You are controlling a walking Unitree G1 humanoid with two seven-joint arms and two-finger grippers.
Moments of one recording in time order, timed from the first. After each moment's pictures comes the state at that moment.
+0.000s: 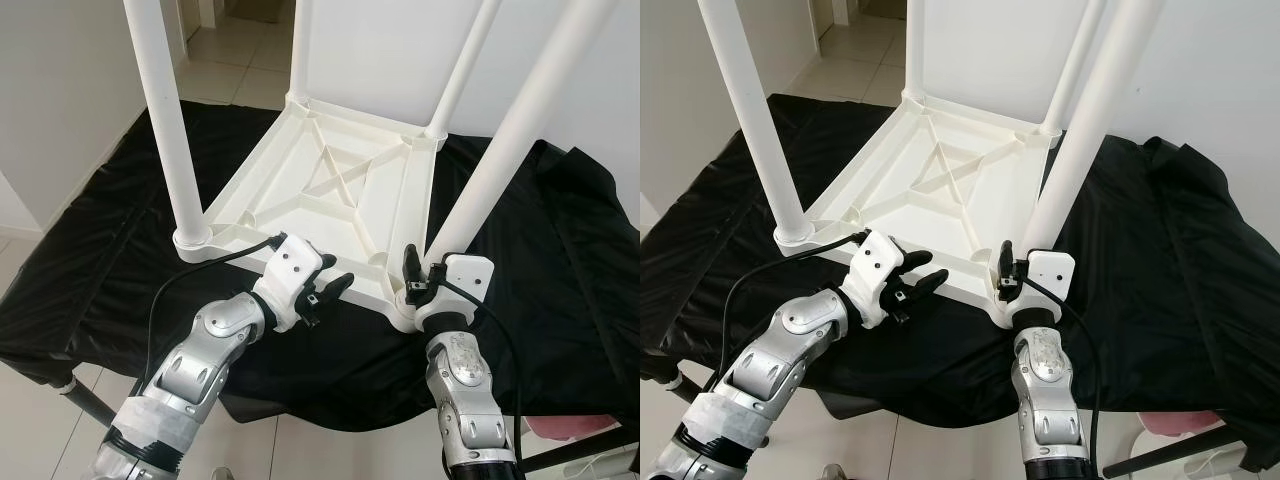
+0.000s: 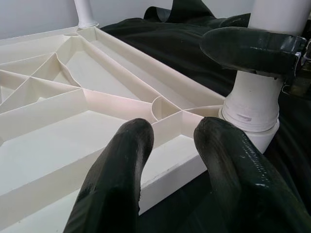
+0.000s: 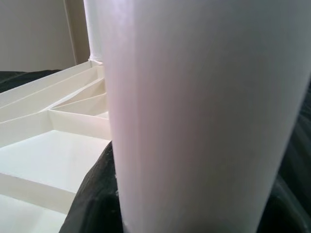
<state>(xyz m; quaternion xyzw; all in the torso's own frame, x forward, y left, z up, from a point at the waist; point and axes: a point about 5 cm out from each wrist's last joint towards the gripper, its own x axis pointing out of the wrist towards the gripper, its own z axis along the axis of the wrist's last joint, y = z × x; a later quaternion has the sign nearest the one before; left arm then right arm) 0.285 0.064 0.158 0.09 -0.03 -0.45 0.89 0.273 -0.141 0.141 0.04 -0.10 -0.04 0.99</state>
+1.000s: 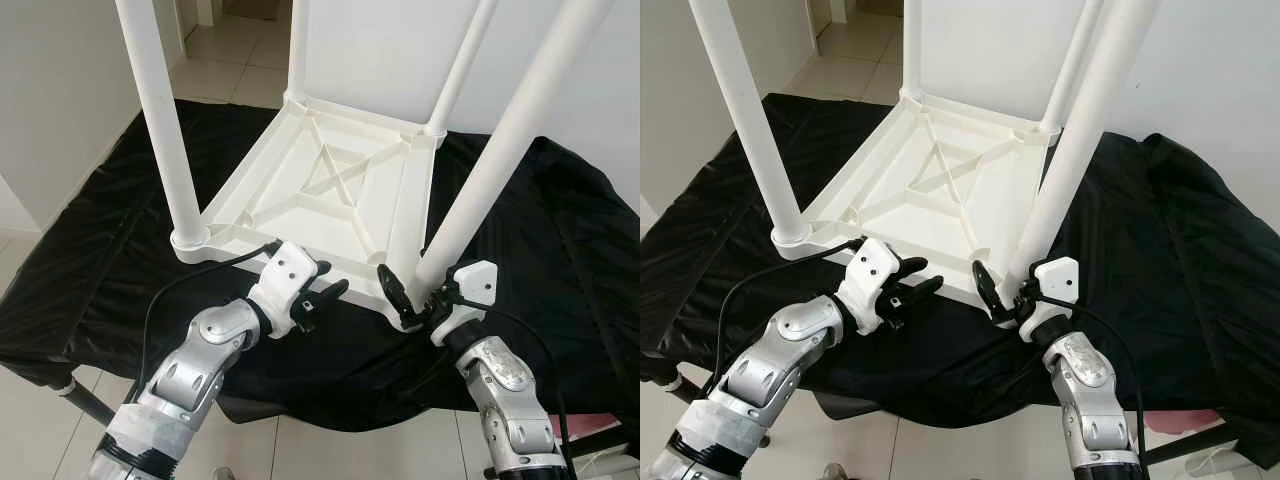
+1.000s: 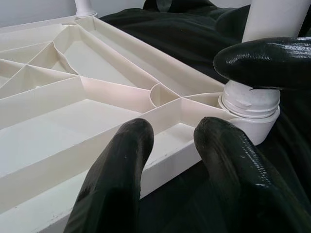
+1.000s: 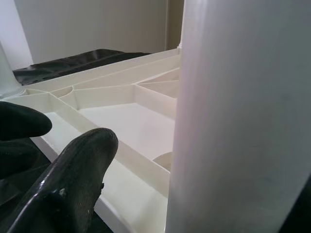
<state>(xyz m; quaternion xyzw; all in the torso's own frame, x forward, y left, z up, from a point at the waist) 0.282 0.069 0.152 0.10 -0.02 -0.45 0.89 0.266 -0.160 0.142 -0.01 -0.10 0.21 0.97</state>
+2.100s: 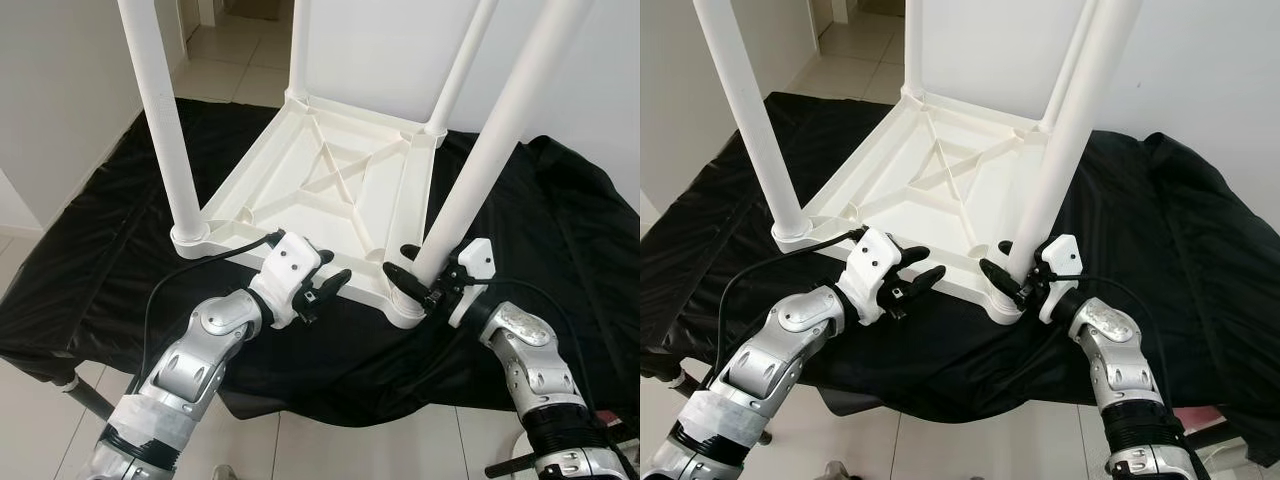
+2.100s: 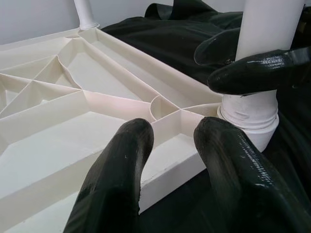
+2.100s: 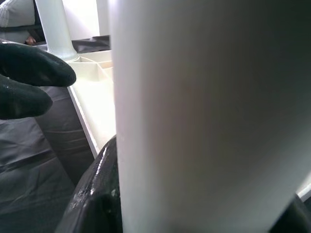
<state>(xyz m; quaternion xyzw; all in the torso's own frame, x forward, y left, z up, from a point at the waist) 0.286 0.067 0.162 0.11 -0.04 -0.45 0.88 0.303 -0.184 0.145 -0.06 -0.07 0.35 0.93</state>
